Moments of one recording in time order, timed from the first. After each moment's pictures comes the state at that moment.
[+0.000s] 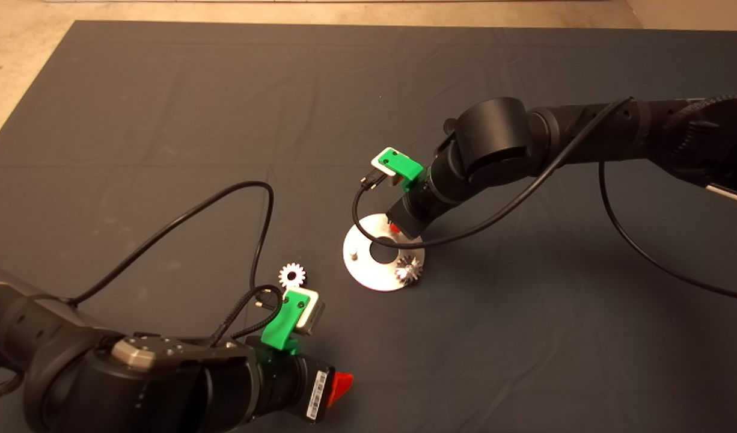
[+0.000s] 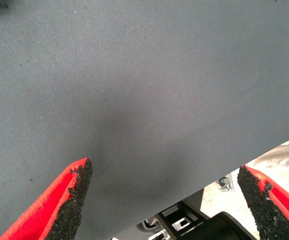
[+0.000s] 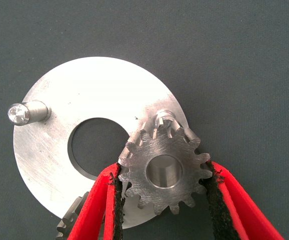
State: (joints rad) left arm -0.01 2.40 -0.34 0.95 1.53 -1.63; right arm 0.34 2.76 -1.12 -0.53 -1.38 0.90
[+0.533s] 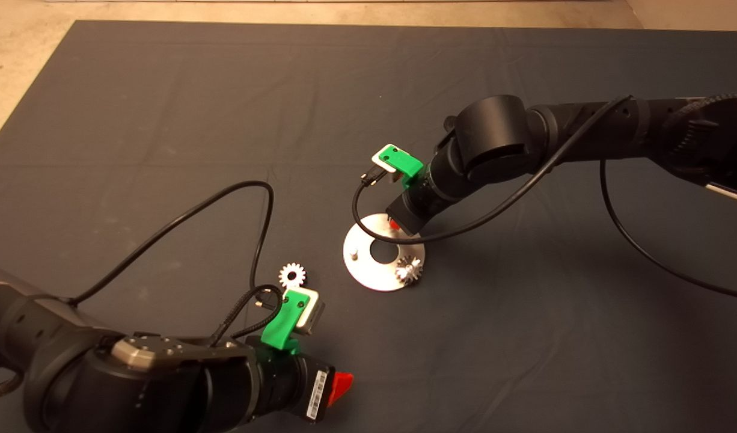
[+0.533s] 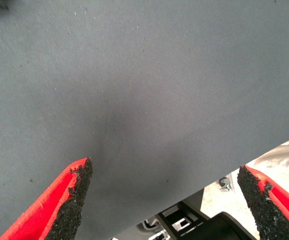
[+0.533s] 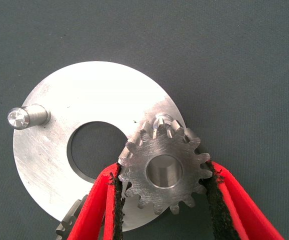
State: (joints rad) left arm -0.02 2.40 -0.34 0.95 1.53 -1.63; right arm 0.34 2.76 -1.12 -0.53 -1.37 0.90
